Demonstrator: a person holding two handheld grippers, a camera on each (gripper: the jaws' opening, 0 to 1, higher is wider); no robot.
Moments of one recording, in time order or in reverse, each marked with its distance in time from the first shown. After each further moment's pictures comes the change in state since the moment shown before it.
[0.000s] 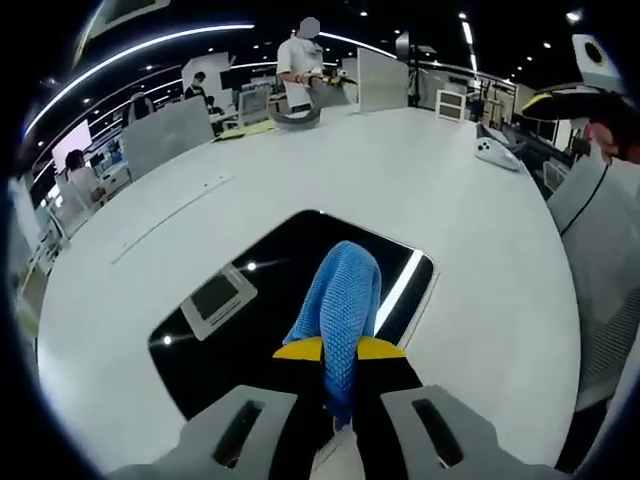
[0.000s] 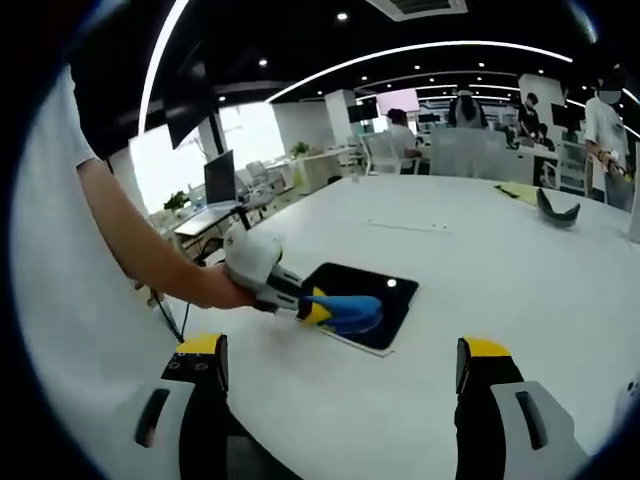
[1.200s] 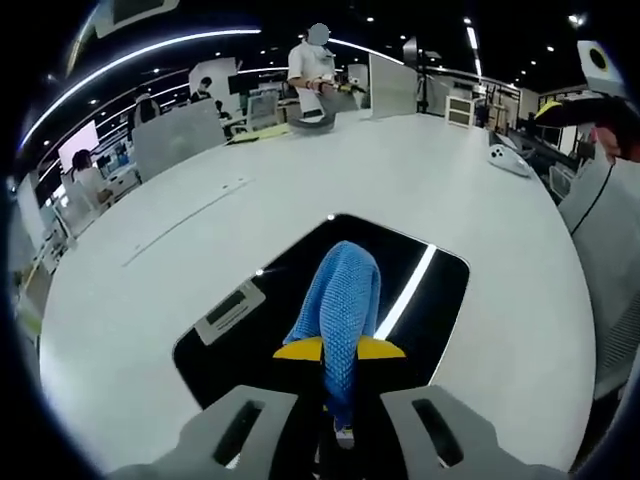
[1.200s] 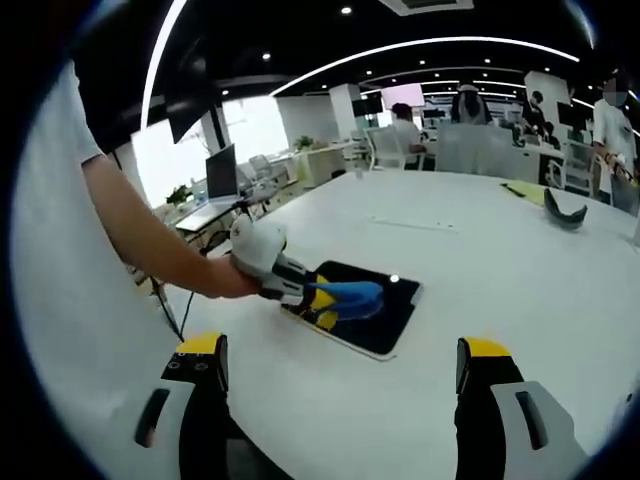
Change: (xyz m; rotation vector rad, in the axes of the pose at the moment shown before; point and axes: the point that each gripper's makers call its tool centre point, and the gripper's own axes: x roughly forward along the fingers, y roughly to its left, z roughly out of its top) left arm 0.003 0.037 0.002 0.000 -0.028 0.027; right arm 0.013 -0.001 0.004 -0.011 0.032 0.017
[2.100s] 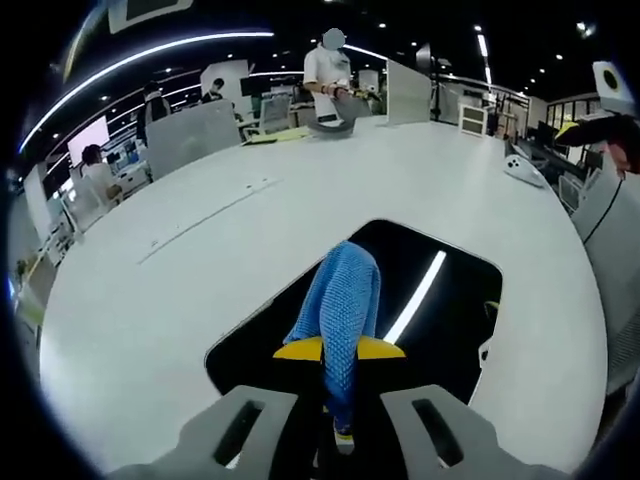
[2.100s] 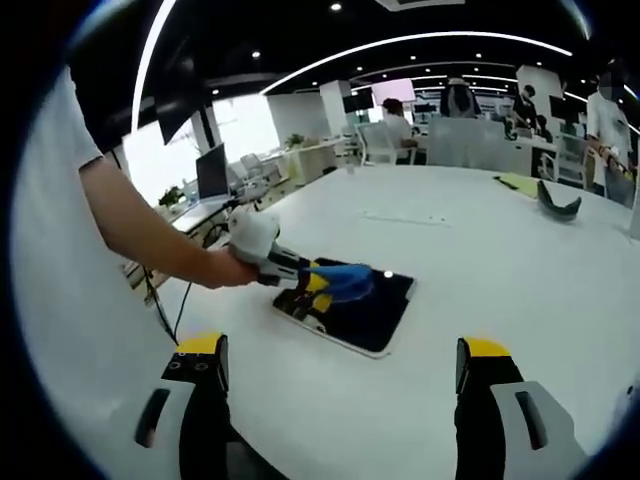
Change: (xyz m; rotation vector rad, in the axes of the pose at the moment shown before) left arm 0.002 0.035 0.001 -0.034 -0.028 0.032; right arm 0.005 -0.007 -0.002 0.027 0.012 -0.030
